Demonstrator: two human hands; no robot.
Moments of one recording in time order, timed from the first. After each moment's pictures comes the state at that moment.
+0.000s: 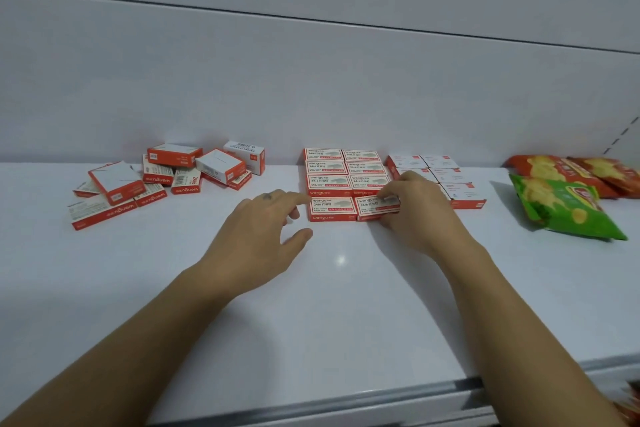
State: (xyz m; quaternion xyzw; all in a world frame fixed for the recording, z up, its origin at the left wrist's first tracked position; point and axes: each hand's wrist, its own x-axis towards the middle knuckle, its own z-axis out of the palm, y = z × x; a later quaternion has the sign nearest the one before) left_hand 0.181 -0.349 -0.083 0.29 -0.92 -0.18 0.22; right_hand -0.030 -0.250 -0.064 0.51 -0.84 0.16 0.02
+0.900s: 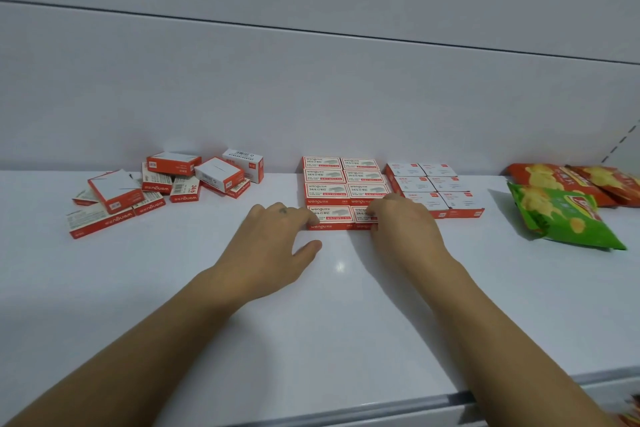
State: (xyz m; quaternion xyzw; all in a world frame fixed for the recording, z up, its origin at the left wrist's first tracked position) left_hand 0.164 -0.349 -0.086 0.31 -0.93 -0.13 0.14; right_hand -0.011 -0.258 -0.072 0.51 -0.85 0.04 0.07
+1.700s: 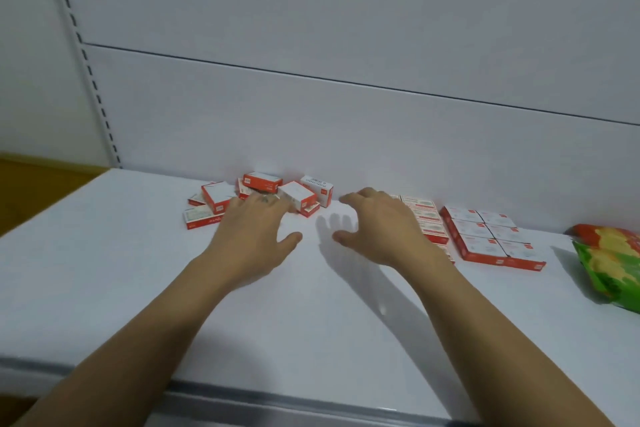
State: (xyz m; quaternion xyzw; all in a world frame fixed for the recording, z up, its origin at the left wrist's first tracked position) left_hand 0.255 -0.387 -0.067 0.41 -0.89 0.00 0.21; right_hand 0.074 -0.308 -0.025 0.65 -0.76 0.06 0.05
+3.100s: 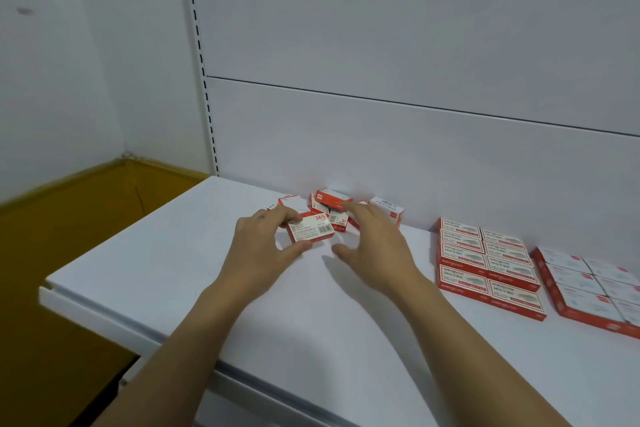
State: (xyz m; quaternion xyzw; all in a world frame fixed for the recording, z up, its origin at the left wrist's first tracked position) left_hand 0.323 -0.377 -0.073 0.51 -0.75 -0.12 0.40; right_hand 0.140 -0.352 -0.052 0.71 -0.66 0.26 -0.05
